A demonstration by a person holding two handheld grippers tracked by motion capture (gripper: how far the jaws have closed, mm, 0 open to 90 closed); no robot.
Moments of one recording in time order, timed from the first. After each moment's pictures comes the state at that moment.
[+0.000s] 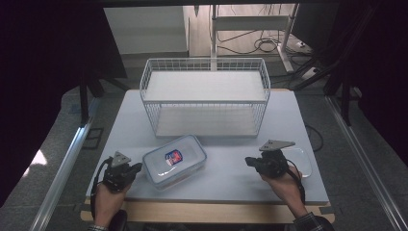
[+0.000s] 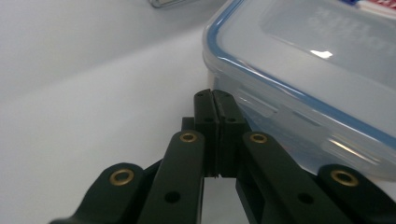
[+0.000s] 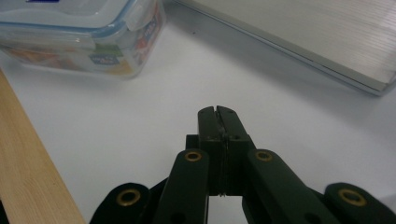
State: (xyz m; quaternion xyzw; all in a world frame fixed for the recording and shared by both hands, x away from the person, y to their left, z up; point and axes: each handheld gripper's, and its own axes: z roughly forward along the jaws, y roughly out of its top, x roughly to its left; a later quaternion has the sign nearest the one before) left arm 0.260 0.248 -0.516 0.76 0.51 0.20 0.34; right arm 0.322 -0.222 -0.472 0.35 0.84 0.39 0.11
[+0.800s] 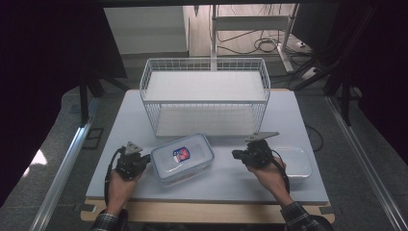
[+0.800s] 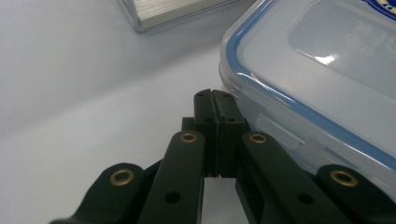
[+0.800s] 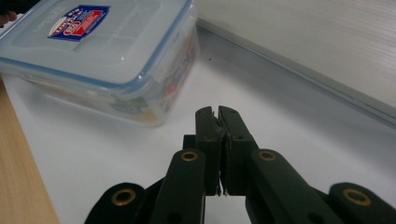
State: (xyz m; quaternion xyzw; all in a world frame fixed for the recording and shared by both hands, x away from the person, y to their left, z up) left arm 0.303 0.224 -0.521 0.77 0.50 0.19 0.35; right arm 0.352 -0.184 -0.475 0.35 0.84 0.40 0.08
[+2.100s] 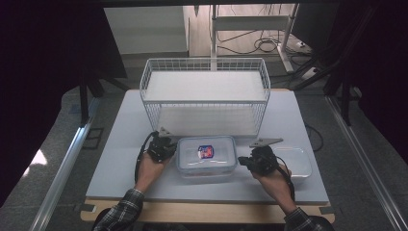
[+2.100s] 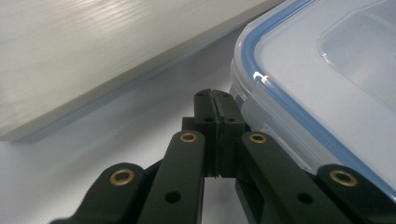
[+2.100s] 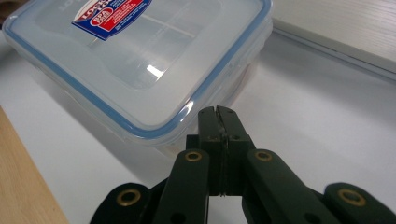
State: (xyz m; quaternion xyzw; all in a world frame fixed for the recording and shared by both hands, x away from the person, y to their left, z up) left arm 0.367 0.152 -0.522 0.81 0.45 0.14 0.35; right arm 0.332 -0.200 -0.482 0.39 0.84 0.37 0.09
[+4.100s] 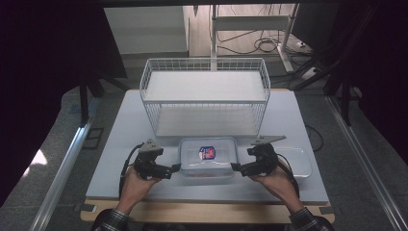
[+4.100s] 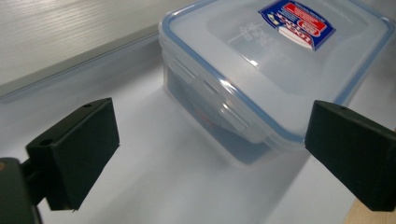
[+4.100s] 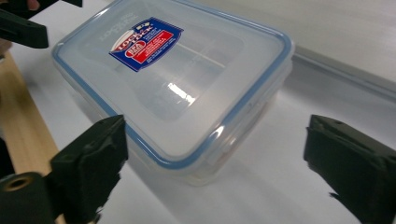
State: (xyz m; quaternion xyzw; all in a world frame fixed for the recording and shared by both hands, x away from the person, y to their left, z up) left arm 0.308 0.177 -0.499 0.79 0.42 0.10 0.43; right arm 0.337 -0.199 -0.470 0.37 0.83 0.41 0.06
